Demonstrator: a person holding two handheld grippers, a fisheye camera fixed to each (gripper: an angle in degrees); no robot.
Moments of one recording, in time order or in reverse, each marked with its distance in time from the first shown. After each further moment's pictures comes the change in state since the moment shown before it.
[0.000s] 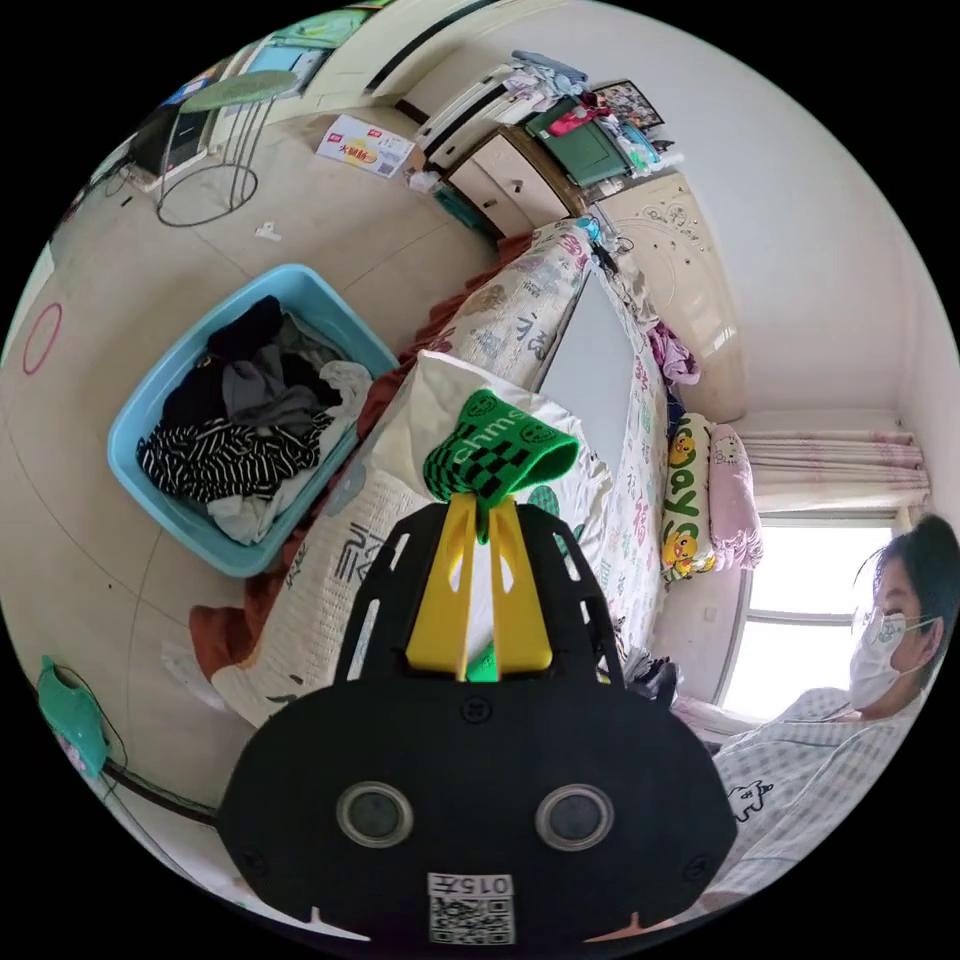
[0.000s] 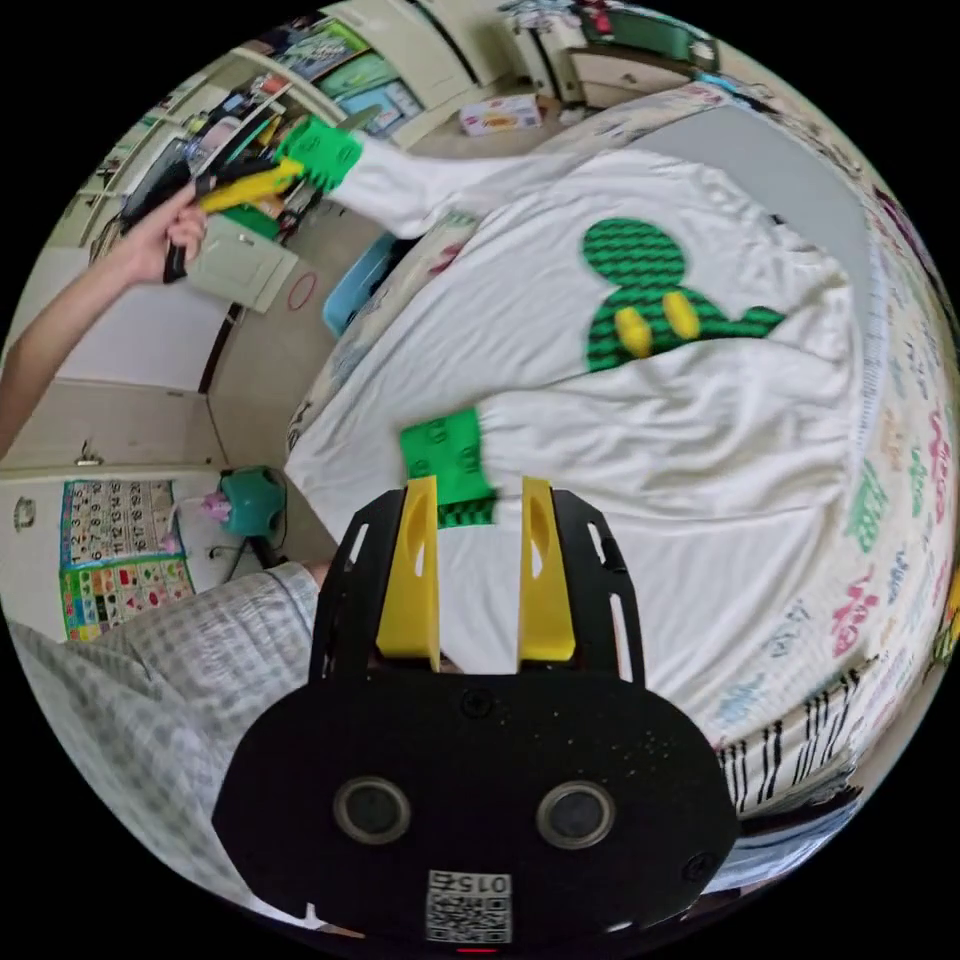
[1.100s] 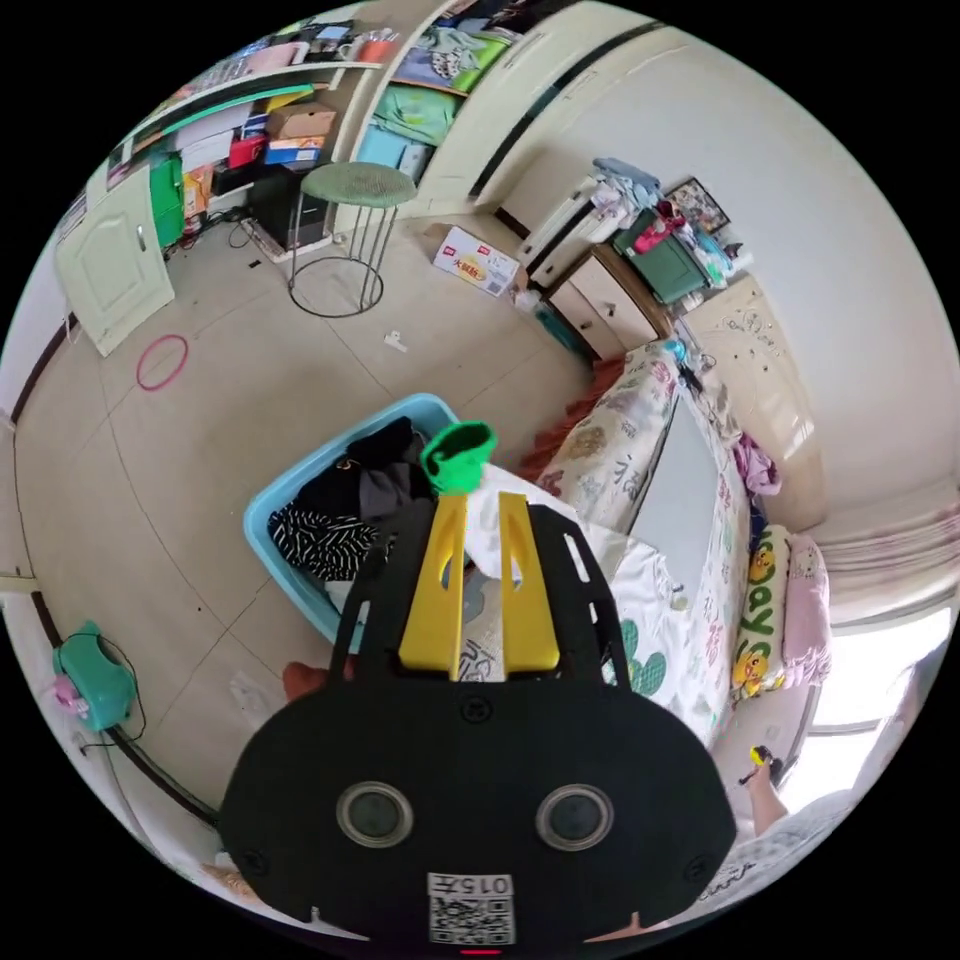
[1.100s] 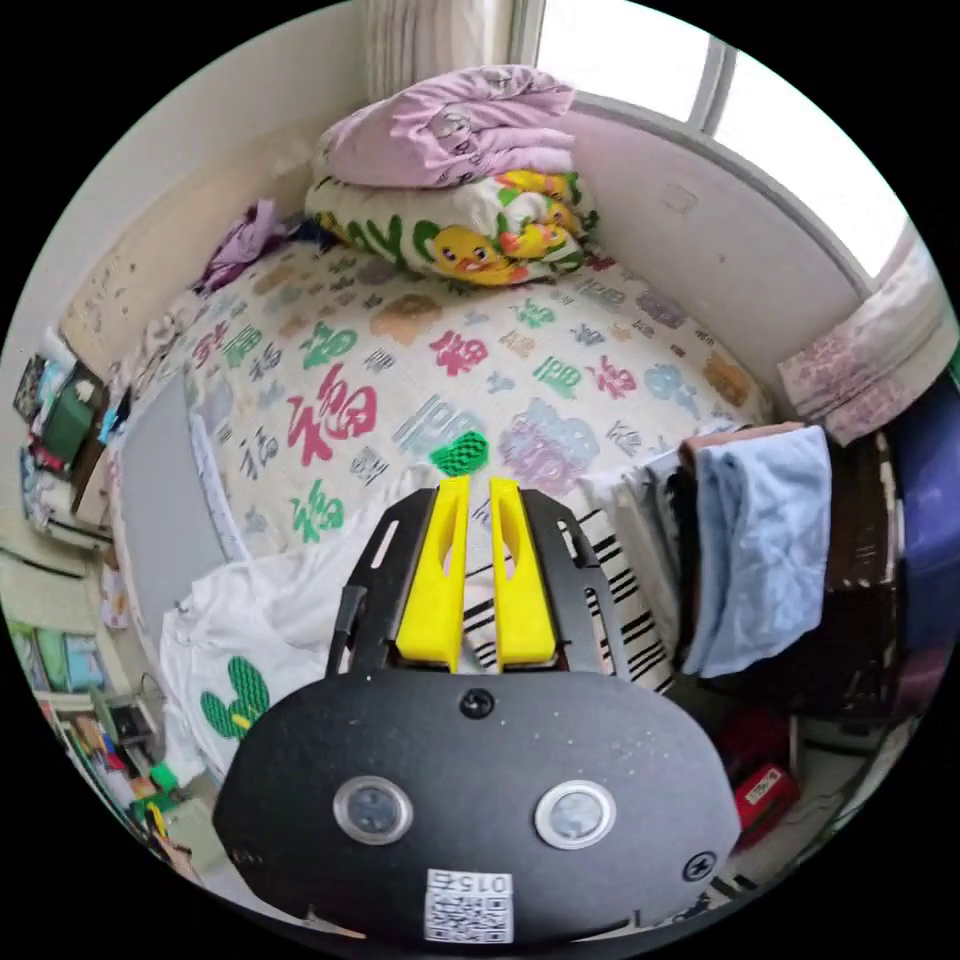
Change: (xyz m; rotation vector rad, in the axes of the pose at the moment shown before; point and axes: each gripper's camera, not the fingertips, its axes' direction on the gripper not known) left arm 0.022 -0.044 -0.088 0.292 -0.282 -0.119; right arm 0.434 0.281 -0.335 0.483 0.473 1.372
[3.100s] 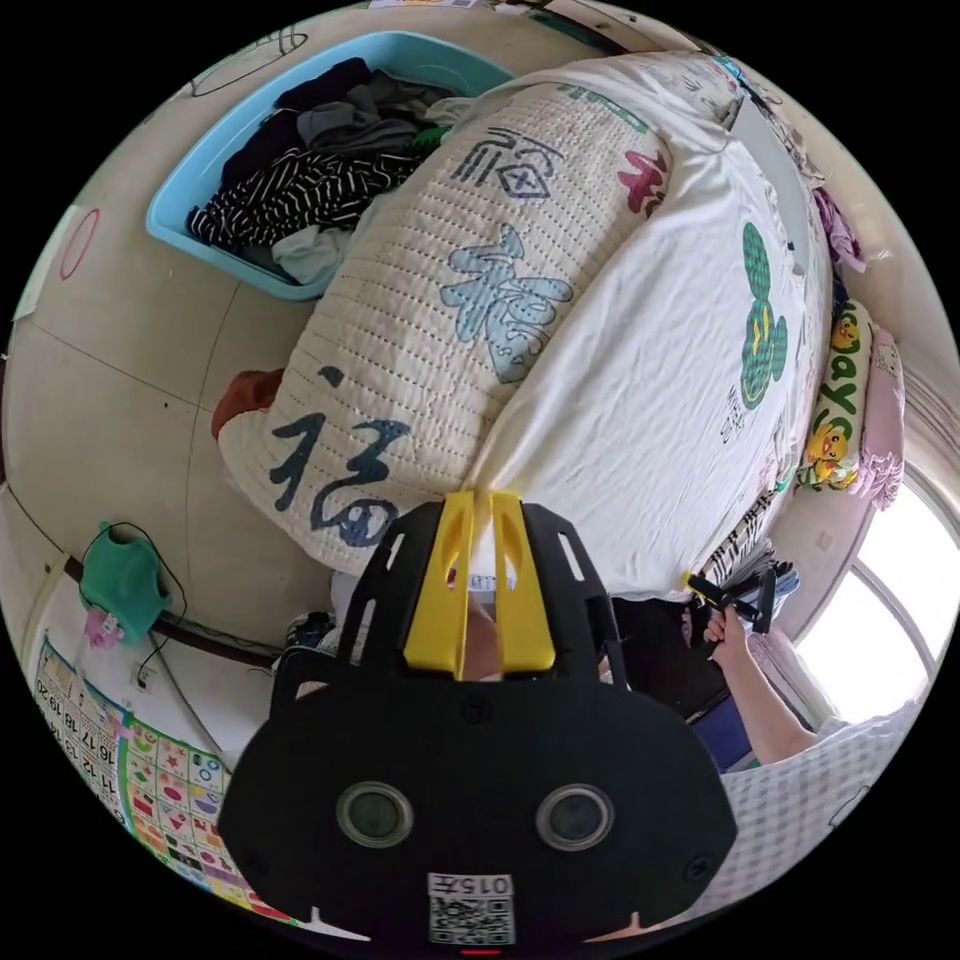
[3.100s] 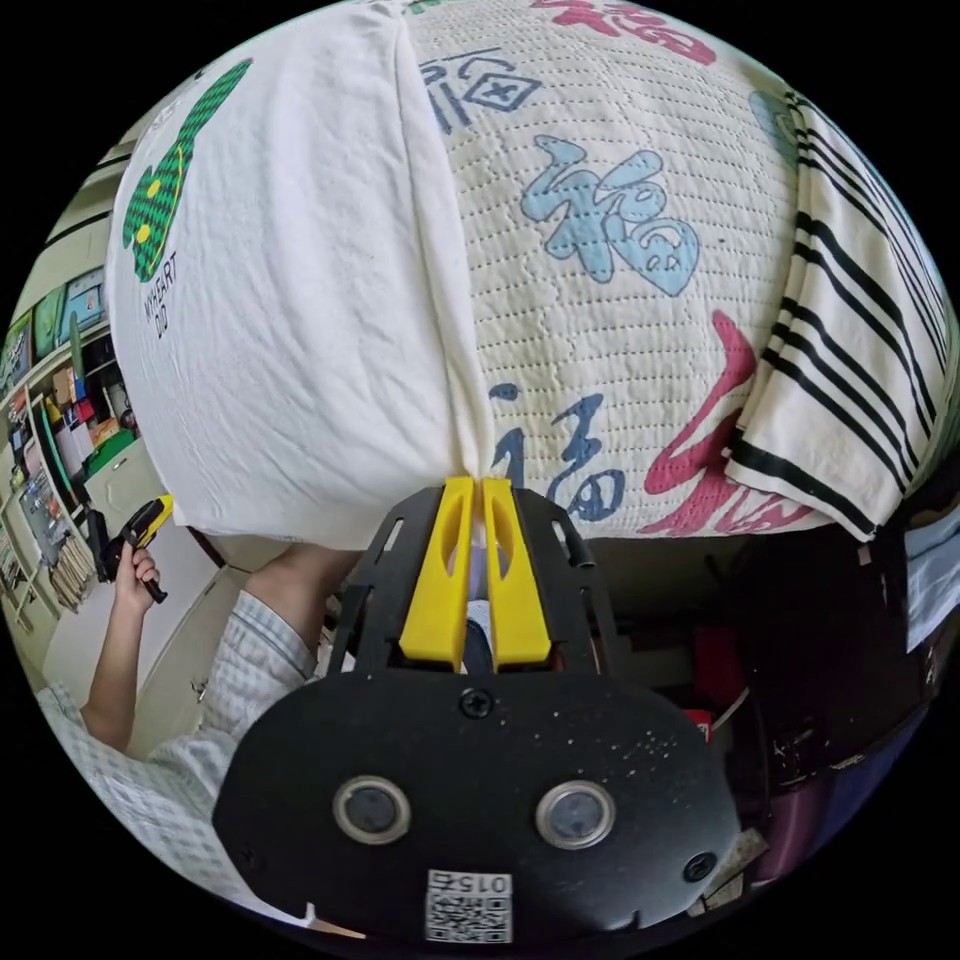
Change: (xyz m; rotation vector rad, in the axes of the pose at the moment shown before) left arm 0.132 0.297 0.076 -0.778 -0.127 0.118; right arm 0.047 0.364 0.137 -0.907 -0.131 -0.586
